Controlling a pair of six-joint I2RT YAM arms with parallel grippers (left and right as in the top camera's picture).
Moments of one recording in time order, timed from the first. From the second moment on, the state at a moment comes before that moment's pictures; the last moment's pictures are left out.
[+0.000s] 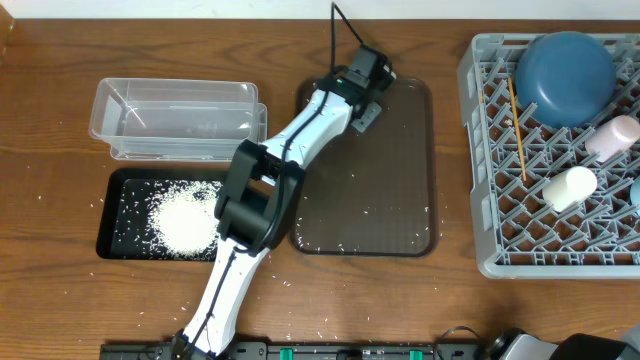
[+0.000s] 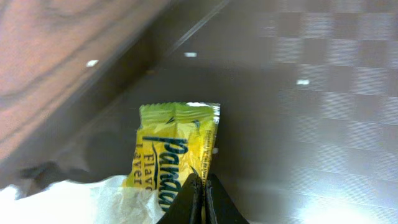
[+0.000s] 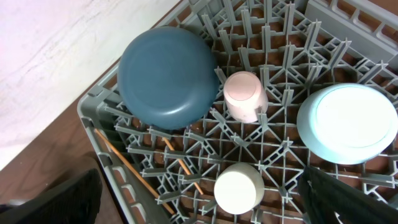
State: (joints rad) left arm -0.54 2.44 1.99 -0.62 -0.09 0.22; right arm -0.66 1.44 1.60 -0.97 -0.26 0.24
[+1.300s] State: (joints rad) left arm -0.10 1.97 1.99 -0.99 -0.24 -0.84; right arm -0.66 1.44 1.60 -0.97 -0.26 0.24
